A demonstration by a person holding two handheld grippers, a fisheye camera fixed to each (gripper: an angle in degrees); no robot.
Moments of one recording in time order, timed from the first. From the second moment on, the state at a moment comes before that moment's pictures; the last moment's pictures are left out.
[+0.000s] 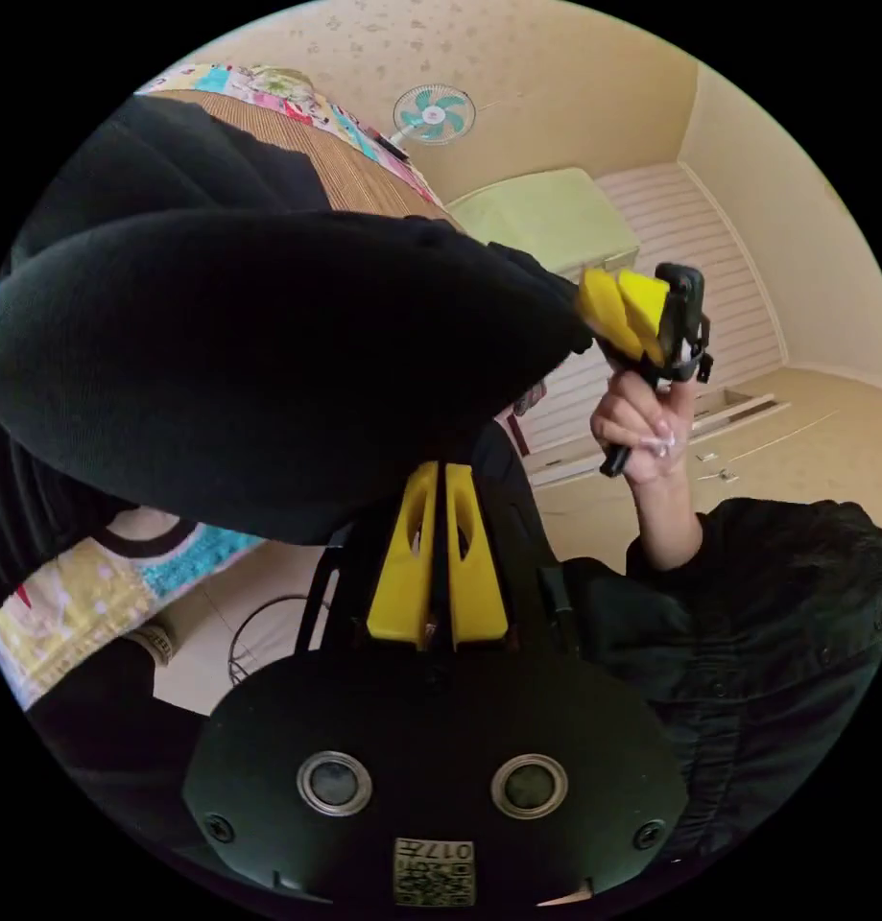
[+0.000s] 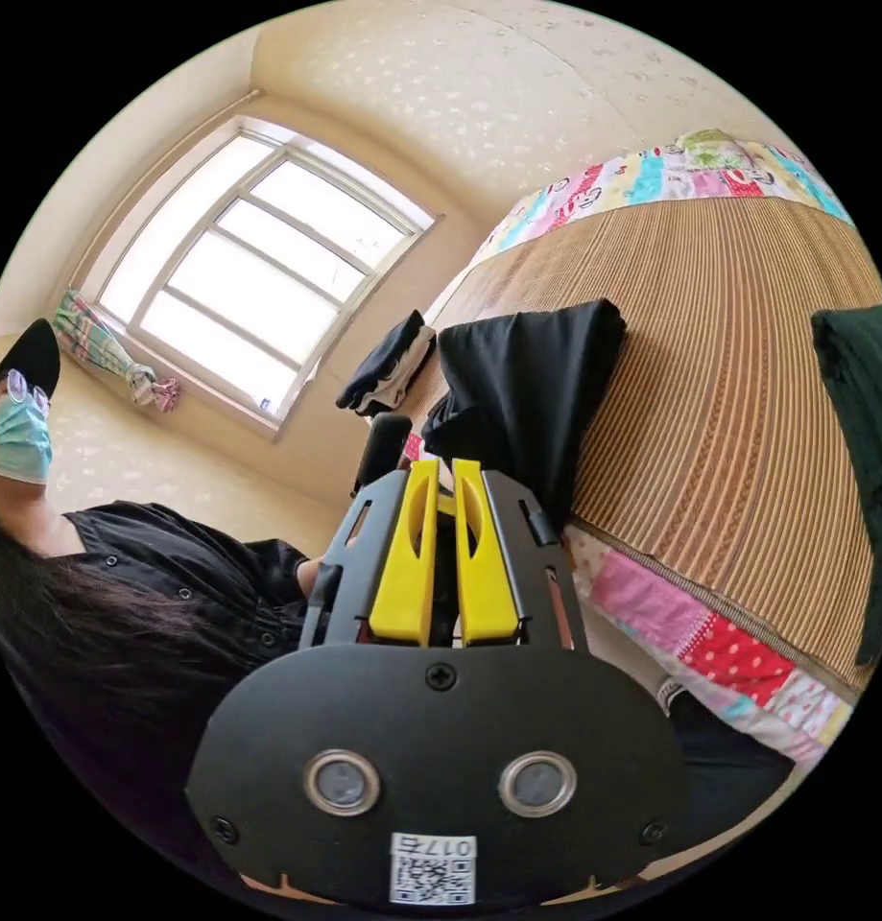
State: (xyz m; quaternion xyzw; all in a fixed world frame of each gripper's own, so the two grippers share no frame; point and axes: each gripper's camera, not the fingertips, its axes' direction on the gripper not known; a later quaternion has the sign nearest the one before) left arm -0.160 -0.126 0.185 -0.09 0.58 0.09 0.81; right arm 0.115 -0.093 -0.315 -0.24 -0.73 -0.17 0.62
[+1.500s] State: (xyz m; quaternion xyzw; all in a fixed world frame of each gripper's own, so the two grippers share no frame) left arm -0.267 -0.129 -0.150 0.33 0.53 -0.24 0.74; right arm 0.325 -0.276 -0.530 0.10 -0.81 -0.12 0.57
